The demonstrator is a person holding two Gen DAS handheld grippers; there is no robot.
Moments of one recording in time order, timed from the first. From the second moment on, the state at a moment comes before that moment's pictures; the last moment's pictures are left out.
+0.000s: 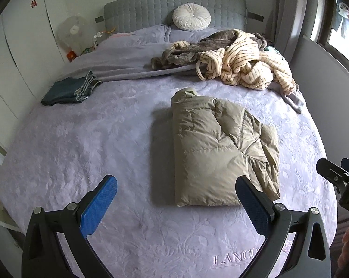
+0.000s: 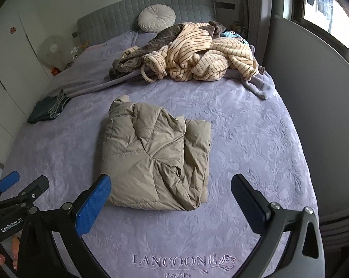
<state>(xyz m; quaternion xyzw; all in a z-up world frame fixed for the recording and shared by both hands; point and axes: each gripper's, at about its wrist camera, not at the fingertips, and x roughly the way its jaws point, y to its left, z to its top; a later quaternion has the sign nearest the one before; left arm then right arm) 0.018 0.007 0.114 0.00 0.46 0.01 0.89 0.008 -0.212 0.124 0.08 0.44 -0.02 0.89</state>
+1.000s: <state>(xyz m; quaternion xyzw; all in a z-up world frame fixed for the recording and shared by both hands) 0.020 0.010 0.119 0.00 0.46 0.01 0.89 0.007 -0.208 0.123 0.08 0.44 -0.02 0.89</state>
